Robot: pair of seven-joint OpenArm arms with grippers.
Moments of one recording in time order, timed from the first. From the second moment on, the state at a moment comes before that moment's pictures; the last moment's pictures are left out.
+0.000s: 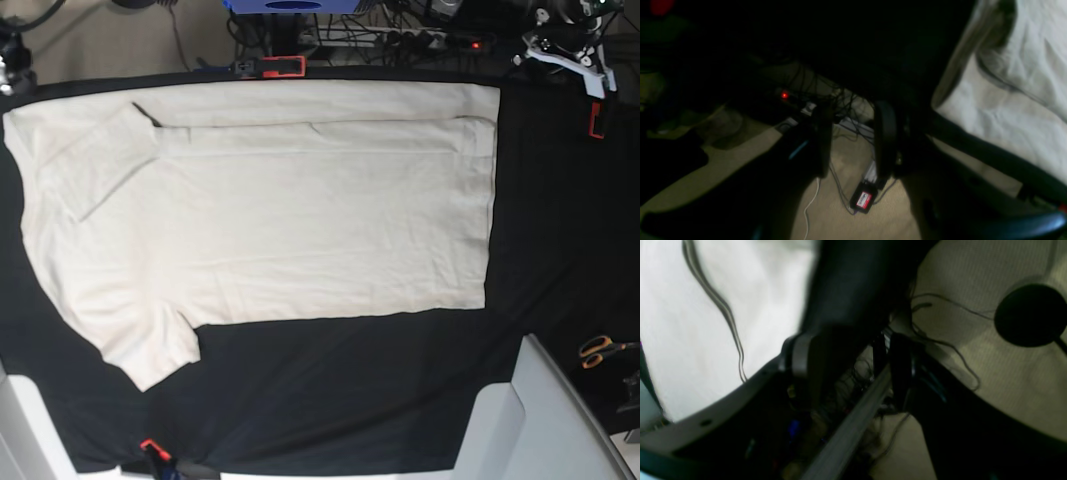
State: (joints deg) left arm 31.7 -4.1 -48.8 86.1 -26.0 -25.9 37.7; right arm -16.8 9.5 69.6 63.5 42.6 23.2 -59.4
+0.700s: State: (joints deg) left arm 20.7 -8.9 -36.4 97.1 -9.6 -26.6 38.2; right arm 16.3 34.2 15.4 30.5 42.5 27.2 -22.5
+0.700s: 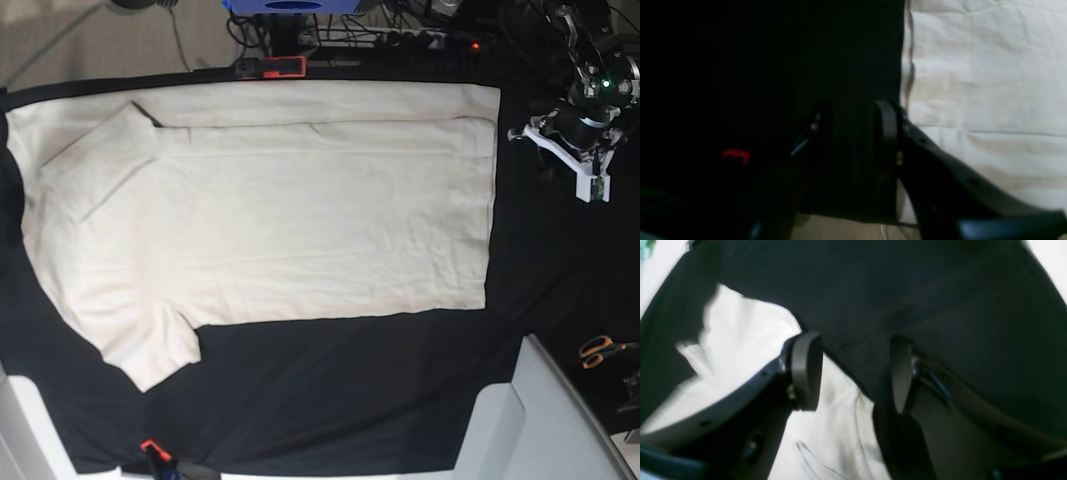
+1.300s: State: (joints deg) left arm 19.7 -9.1 -36.3 97.0 -9.3 -26.1 38.1; right arm 26.2 31.3 -15.8 10.7 42.5 26.6 -3.5
